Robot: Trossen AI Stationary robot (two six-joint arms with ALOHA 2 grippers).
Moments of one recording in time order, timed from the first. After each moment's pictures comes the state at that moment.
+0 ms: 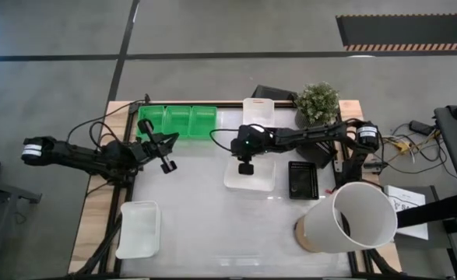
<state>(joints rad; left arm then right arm) 0.00 0.82 0.20 1.25 -0.27 0.58 -0.18 1.80 1.18 -0.20 0.00 -0.23</state>
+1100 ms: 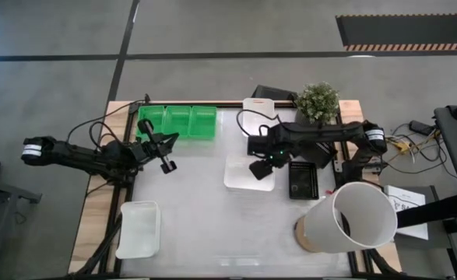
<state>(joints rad) 0.00 0.82 0.19 1.25 -0.27 0.58 -0.06 1.74 1.51 -1.30 -0.10 0.94</state>
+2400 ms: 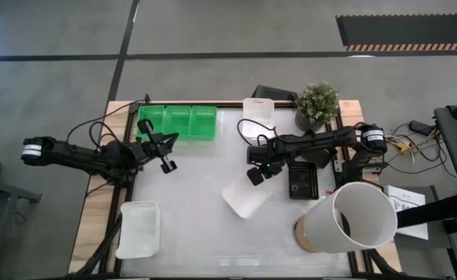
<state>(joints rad) 0.00 0.82 0.19 1.25 -0.27 0.58 -0.06 1.74 1.25 -0.94 -0.08 0.95</state>
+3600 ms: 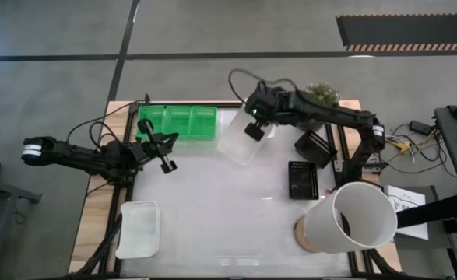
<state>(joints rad) 0.00 0.82 0.20 1.25 -0.27 0.58 -0.24 1.74 1.87 -1.20 0.47 0.19</state>
